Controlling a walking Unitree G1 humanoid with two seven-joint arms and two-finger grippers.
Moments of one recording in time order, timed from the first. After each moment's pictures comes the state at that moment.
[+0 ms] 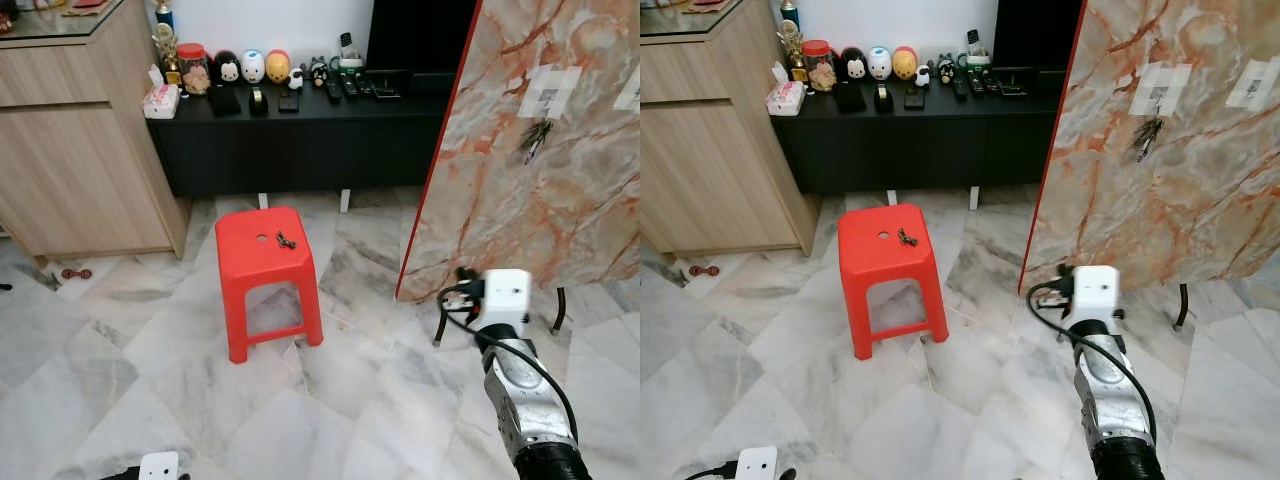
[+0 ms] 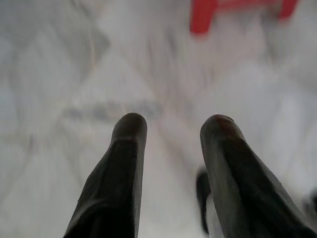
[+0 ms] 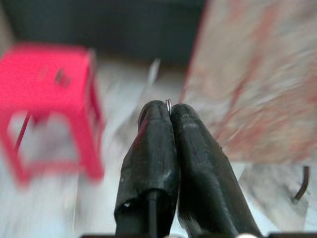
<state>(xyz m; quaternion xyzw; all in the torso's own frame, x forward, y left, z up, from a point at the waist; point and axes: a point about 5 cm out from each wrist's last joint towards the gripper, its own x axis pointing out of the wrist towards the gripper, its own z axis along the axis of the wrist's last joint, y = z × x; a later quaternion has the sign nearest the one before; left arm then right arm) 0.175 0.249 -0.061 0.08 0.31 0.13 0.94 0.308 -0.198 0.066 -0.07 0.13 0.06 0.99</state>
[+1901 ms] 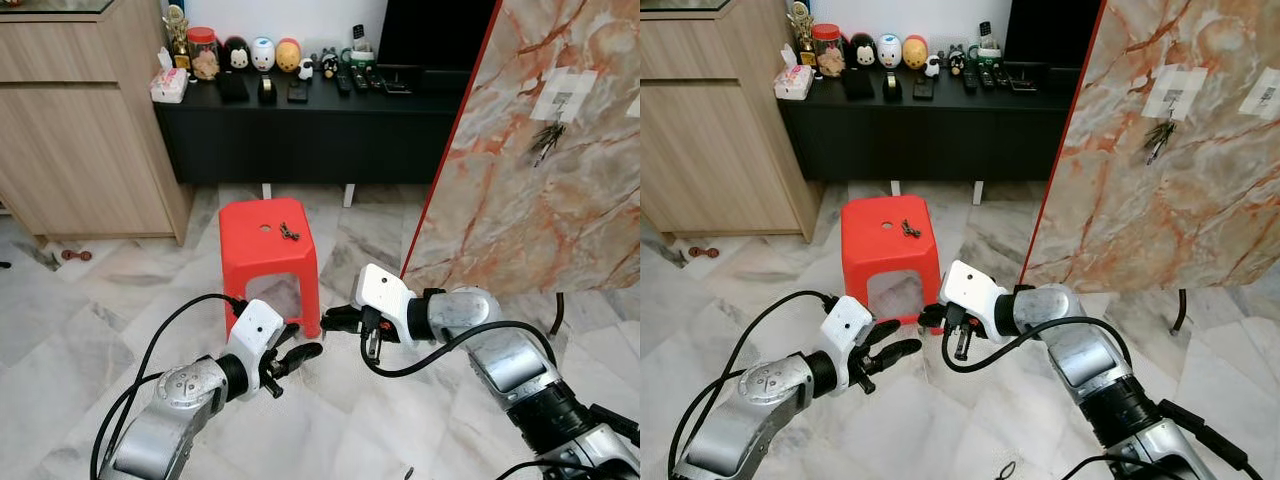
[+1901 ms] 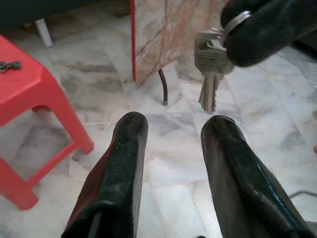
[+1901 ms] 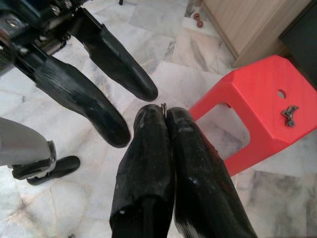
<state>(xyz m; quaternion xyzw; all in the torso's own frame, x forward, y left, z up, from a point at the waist) 0.256 0.126 0.100 0.07 0.15 -0.36 0.92 0.305 -0.093 0.130 -0.22 0.14 0.56 0.79</state>
